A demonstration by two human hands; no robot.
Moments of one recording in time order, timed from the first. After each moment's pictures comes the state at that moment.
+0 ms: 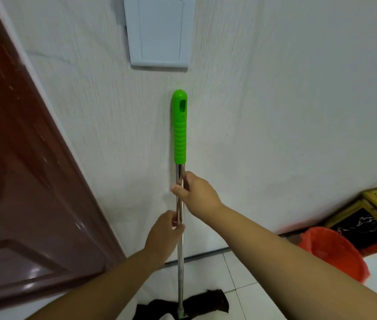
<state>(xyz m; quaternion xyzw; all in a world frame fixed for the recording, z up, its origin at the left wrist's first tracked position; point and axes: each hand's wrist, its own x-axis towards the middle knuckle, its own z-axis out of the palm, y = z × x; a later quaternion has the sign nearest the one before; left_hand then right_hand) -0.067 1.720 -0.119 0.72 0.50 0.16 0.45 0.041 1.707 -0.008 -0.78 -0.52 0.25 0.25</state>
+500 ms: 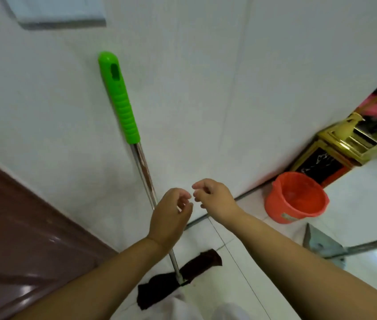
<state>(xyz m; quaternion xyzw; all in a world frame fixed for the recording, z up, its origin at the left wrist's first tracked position) -0.033 1.676 -0.093 0.79 0.34 0.22 0.46 0.084 1.610 -0.064 -0.82 -0.28 0.33 0.37</state>
